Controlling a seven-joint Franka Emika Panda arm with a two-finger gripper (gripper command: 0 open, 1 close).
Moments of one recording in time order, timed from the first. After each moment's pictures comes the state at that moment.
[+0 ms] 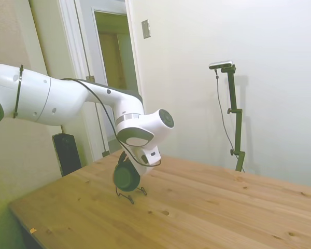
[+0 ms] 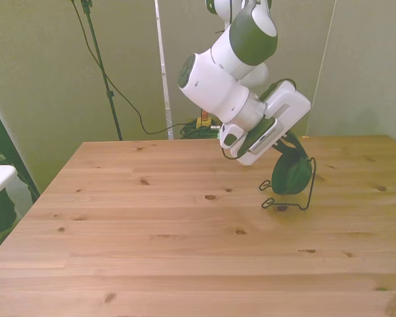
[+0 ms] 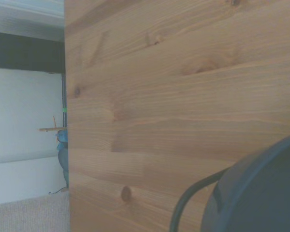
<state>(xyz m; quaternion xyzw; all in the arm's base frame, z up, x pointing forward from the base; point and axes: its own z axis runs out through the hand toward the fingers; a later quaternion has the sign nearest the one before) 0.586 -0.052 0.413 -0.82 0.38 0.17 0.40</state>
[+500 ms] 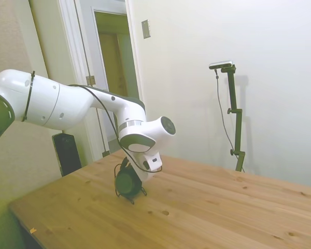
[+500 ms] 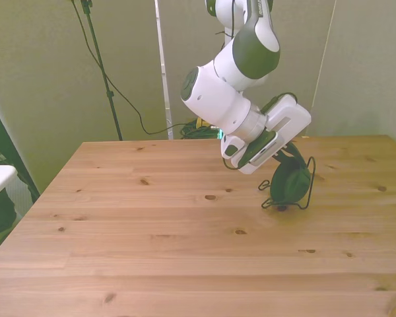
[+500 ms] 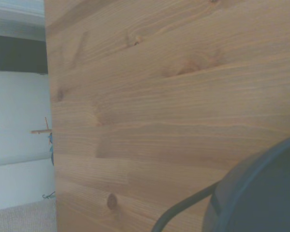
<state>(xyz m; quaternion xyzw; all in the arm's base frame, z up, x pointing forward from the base) 0.593 -0.047 0.393 -0.82 0.38 0.17 0.39</state>
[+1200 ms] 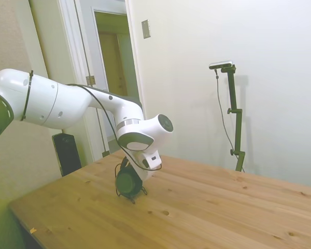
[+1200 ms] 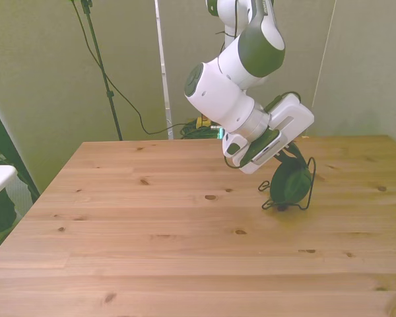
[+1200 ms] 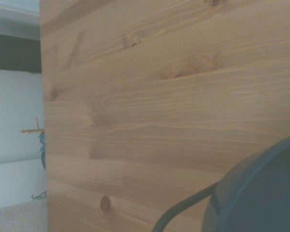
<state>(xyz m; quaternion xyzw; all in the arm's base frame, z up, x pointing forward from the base) 0.594 -0.043 0.397 -0.83 0.38 0.16 0.38</state>
